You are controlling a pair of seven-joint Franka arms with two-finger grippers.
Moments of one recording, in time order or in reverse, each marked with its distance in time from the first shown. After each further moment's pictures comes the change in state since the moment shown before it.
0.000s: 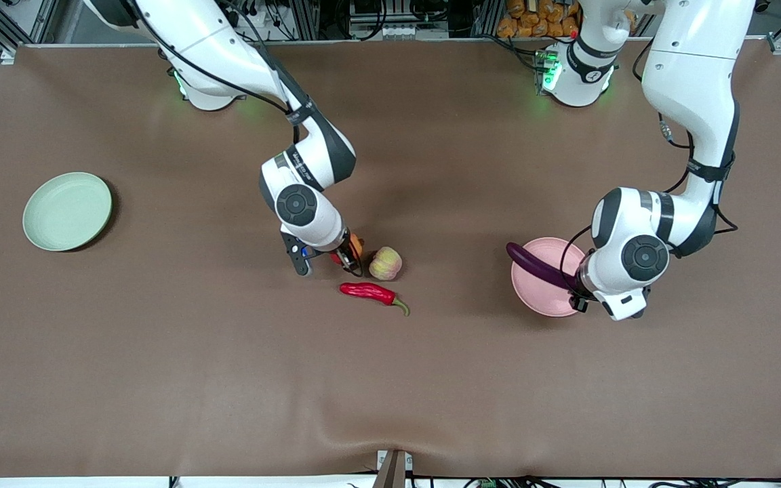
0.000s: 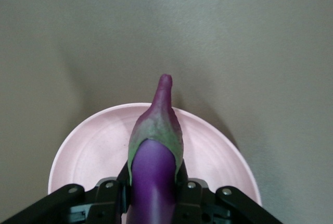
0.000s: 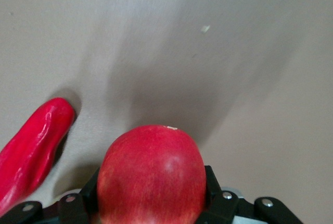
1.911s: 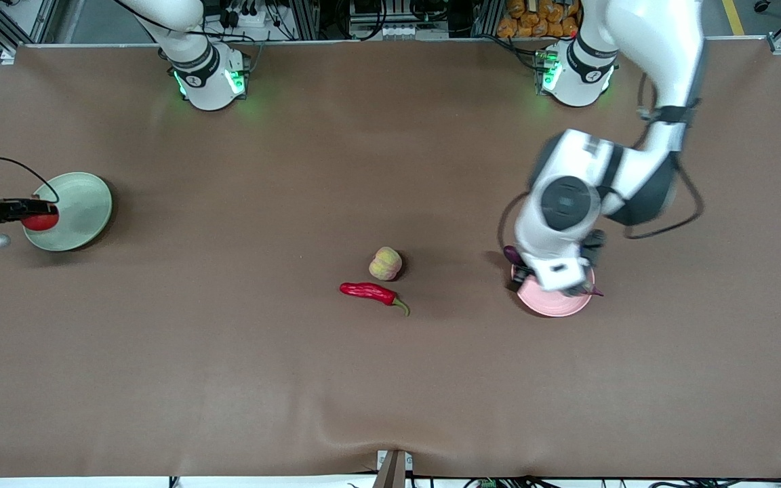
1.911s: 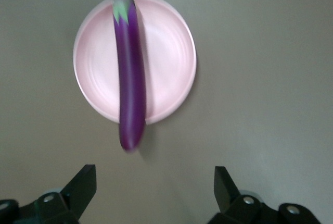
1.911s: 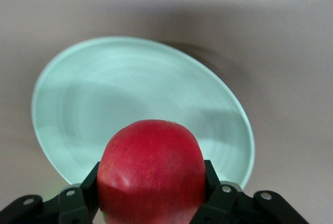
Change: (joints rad) left arm -0.271 -0.083 -0.034 0.251 0.036 -0.317 -0.140; right arm -1.249 -0.076 -0.018 -0.112 -0.333 -0.215 -2.314
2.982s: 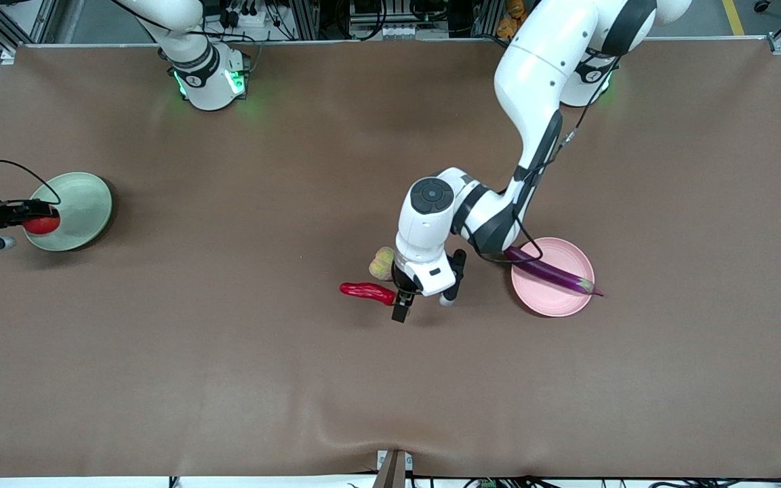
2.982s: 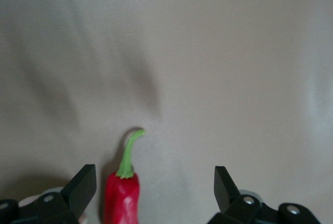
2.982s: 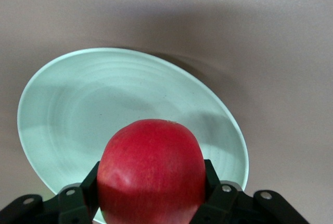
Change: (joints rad) left arm -0.216 0.398 0.055 0.226 0.001 0.632 -0.438; right arm -0.002 0.025 0.023 0.006 -0.018 0.034 -0.009
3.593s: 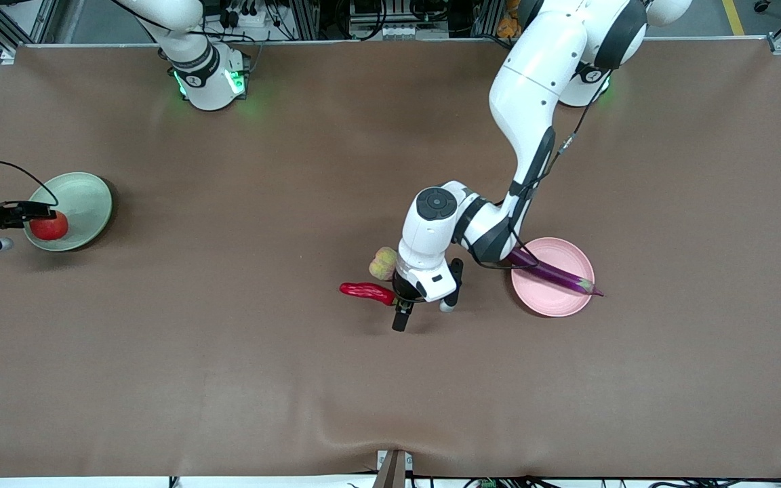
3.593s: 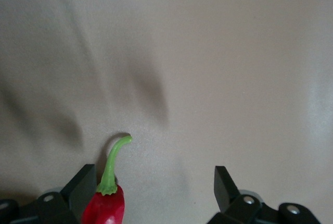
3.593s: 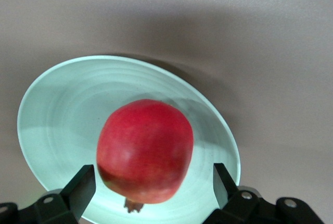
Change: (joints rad) left arm -0.002 0.066 0.003 0.004 0.000 0.130 -0.049; right arm 0.000 0.000 0.002 0.013 -0.001 0.005 -0.003
